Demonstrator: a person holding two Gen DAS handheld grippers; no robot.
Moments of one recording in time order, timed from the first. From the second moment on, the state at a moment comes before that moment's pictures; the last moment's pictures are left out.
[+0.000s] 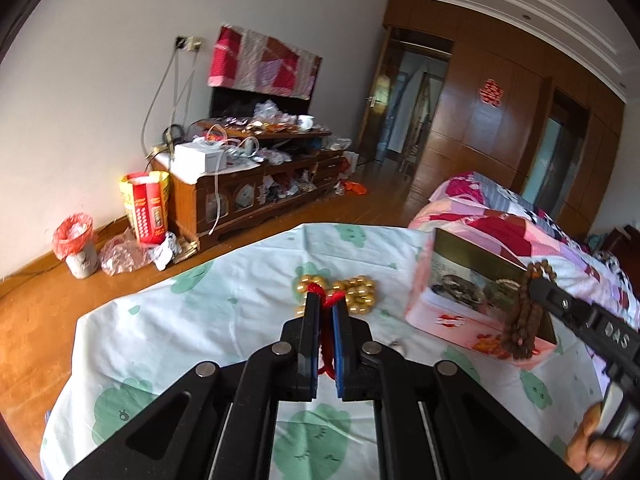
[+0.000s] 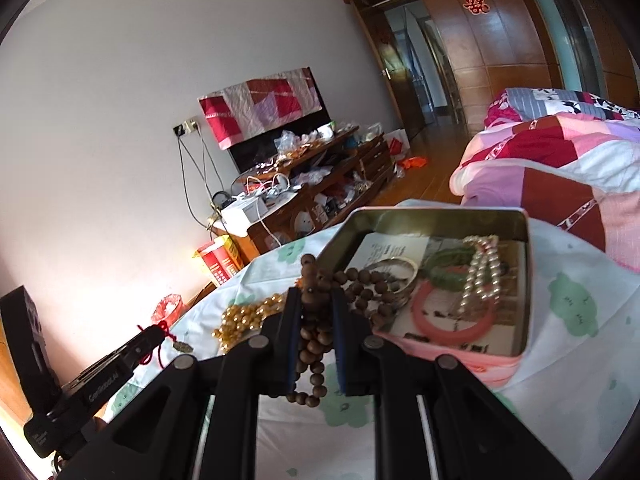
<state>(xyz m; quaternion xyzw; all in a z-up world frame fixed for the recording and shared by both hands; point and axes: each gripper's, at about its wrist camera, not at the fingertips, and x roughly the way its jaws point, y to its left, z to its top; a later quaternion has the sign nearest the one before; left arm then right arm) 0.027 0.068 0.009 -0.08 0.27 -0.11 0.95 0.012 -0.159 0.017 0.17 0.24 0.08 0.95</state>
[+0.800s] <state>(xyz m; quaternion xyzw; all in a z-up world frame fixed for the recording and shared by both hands) 0.092 -0.068 0.050 -0.04 0.24 -0.25 0.94 0.063 -0.242 0.028 0.17 0.22 0.02 0.96</state>
